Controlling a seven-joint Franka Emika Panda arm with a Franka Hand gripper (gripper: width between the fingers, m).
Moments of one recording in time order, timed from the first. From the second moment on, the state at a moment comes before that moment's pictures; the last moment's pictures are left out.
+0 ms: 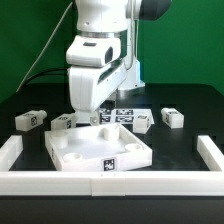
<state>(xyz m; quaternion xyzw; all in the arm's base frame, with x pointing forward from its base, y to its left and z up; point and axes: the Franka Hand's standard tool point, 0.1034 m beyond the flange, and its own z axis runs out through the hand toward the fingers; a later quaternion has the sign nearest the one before) 0.495 -0.044 0.063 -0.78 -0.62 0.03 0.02</state>
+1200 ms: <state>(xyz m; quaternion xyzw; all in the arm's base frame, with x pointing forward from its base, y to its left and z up) 0.445 -0.070 0.010 -0.62 -0.78 0.01 0.04</state>
